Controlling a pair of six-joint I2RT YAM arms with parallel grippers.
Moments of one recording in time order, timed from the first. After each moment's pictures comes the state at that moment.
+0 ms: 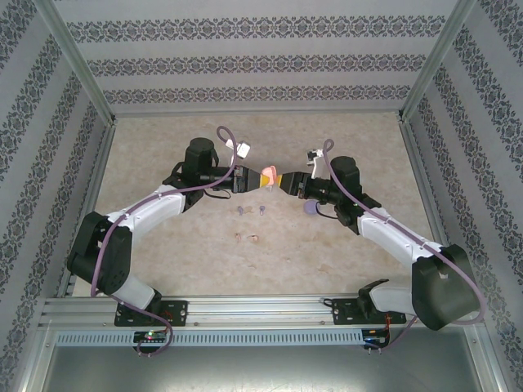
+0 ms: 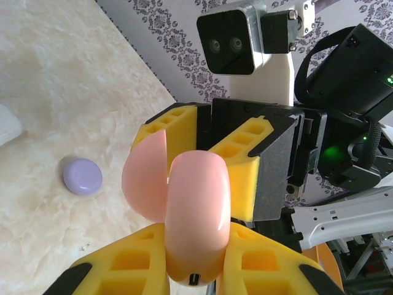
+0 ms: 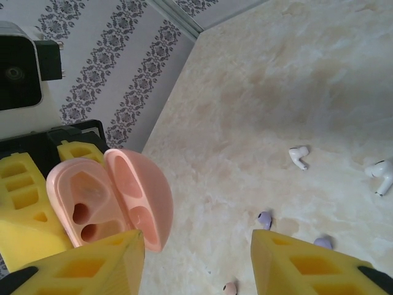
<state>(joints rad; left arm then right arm) -0.43 1.55 1.00 0.19 0.96 -0.55 0.38 1.27 0.71 0.21 -0.64 0.68</state>
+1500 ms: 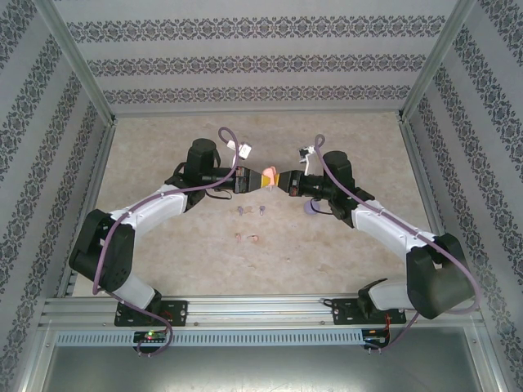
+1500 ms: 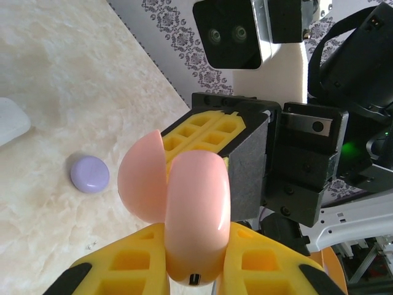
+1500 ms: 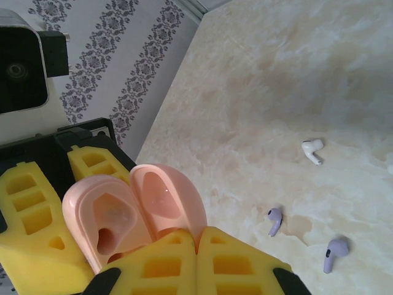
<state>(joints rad) -0.44 1.57 1.00 0.19 0.93 -0.55 0.41 1.35 0.79 0.17 -0.65 0.67</state>
